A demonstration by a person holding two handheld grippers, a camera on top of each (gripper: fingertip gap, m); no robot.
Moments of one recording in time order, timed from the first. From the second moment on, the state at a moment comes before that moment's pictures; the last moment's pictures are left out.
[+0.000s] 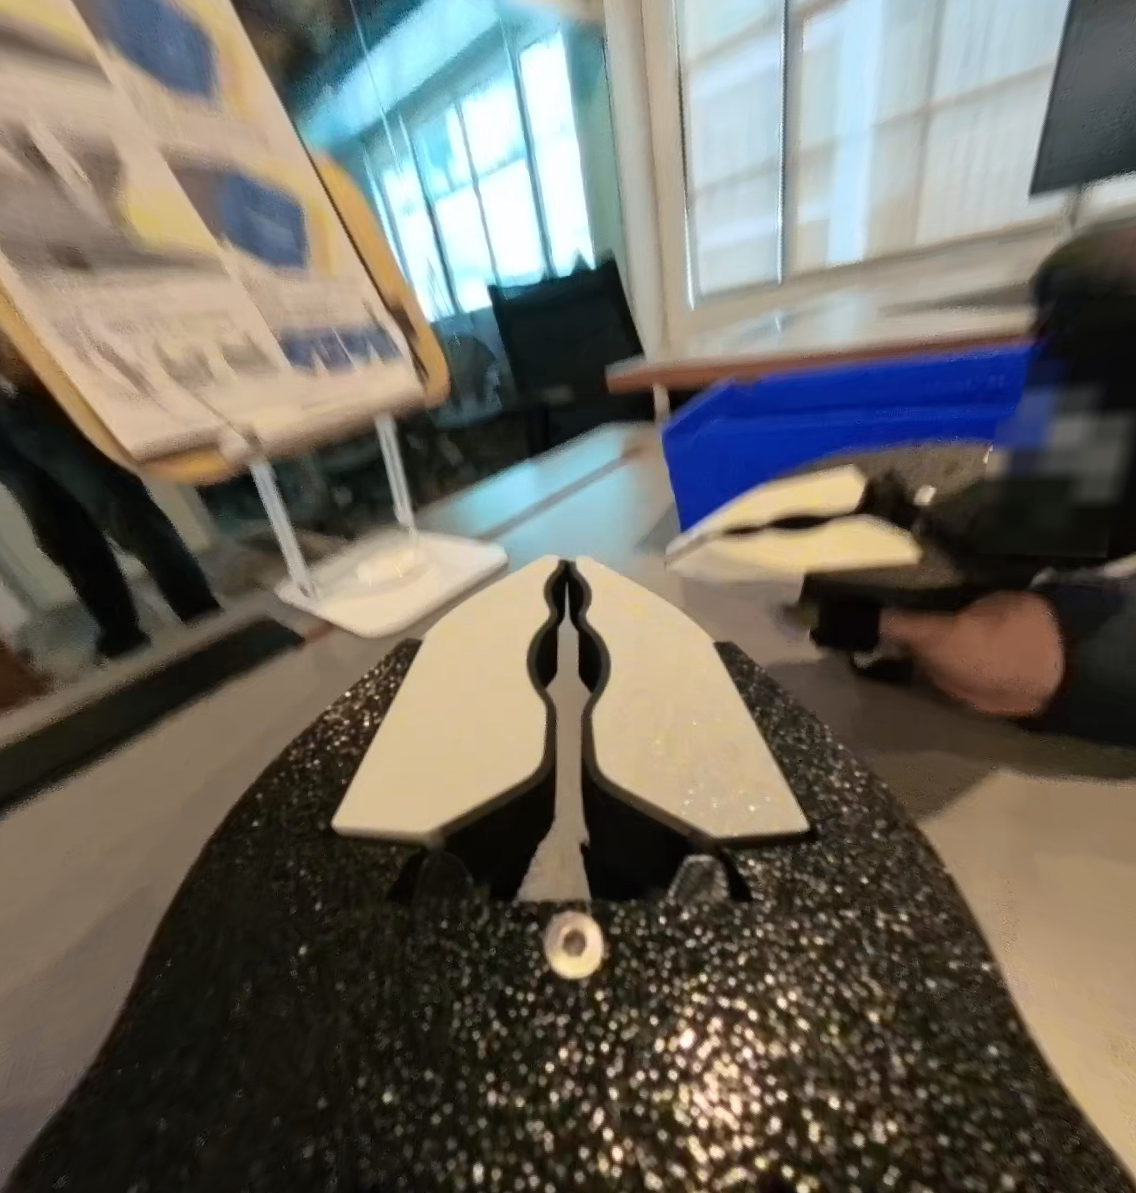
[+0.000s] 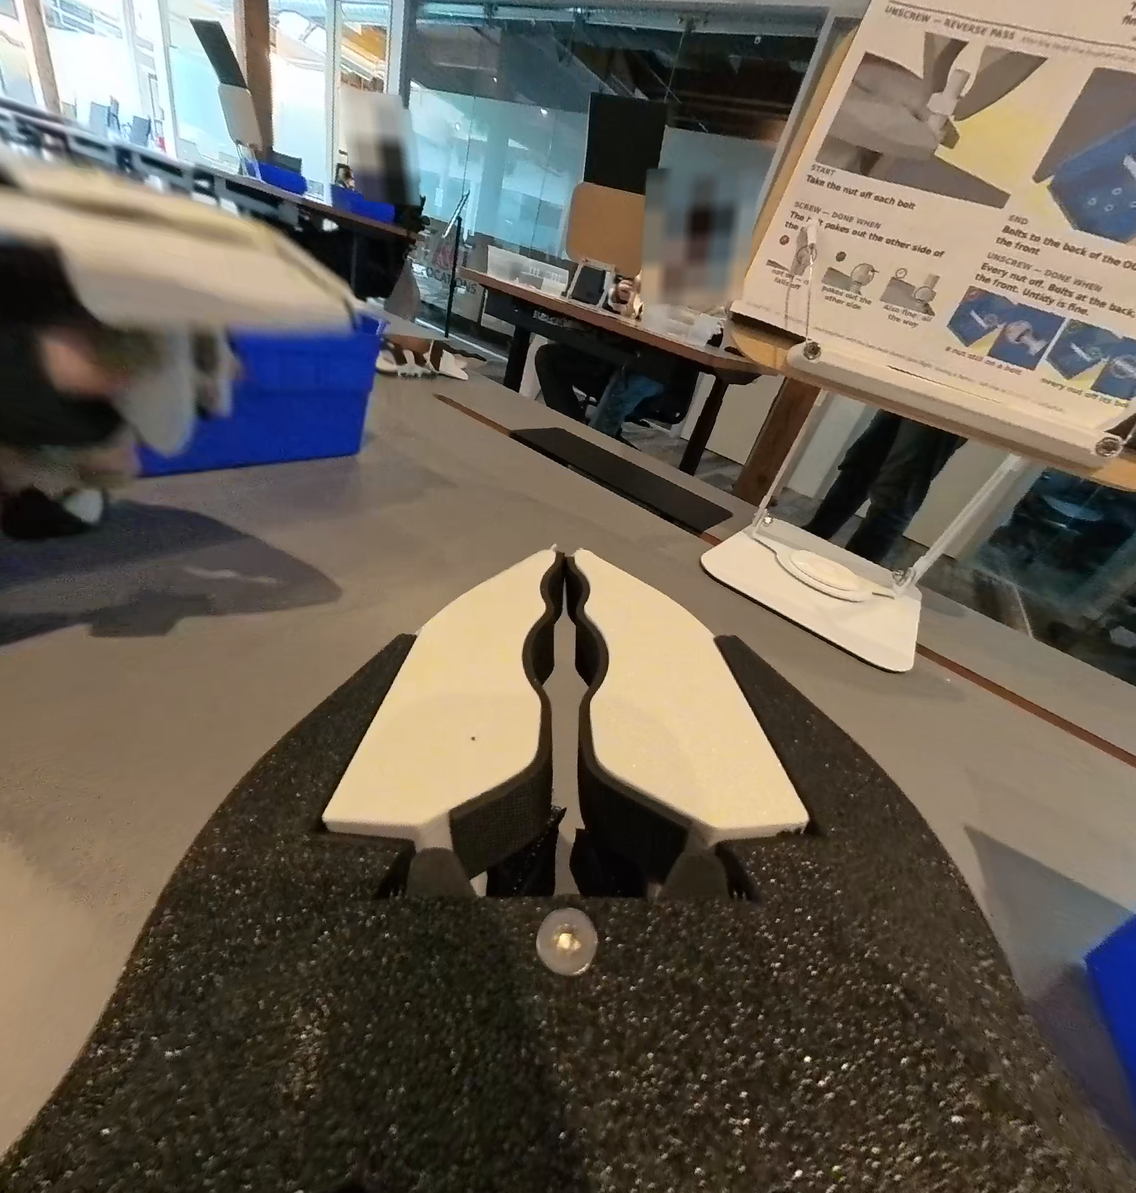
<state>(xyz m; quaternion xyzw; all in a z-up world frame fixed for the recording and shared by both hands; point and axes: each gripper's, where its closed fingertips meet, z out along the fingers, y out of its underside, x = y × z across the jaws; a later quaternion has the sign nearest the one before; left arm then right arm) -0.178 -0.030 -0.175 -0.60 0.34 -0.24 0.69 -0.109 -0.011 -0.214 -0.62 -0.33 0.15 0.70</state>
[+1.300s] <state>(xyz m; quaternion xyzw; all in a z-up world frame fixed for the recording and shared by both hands) -0.547 0.012 -0.281 -0.77 0.63 0.06 0.00 -0.109 -0.010 -0.213 -0.62 -0.33 0.19 0.68</state>
